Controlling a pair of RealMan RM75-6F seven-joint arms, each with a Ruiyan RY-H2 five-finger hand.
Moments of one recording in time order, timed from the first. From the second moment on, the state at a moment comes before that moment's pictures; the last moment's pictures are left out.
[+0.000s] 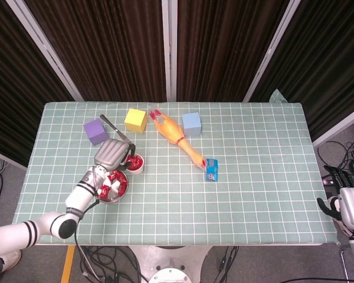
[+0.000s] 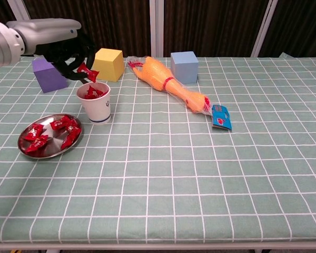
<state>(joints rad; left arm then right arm) -0.81 -1.45 -0.24 -1.51 1.02 0.86 0.36 0.10 -1.04 0.09 -1.59 -1.42 1.42 0.05</state>
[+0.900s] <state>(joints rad) -0.91 -1.50 -0.17 -1.46 0.83 0.87 0.58 0.09 -1.04 0.09 -1.59 -1.42 1.42 0.05</state>
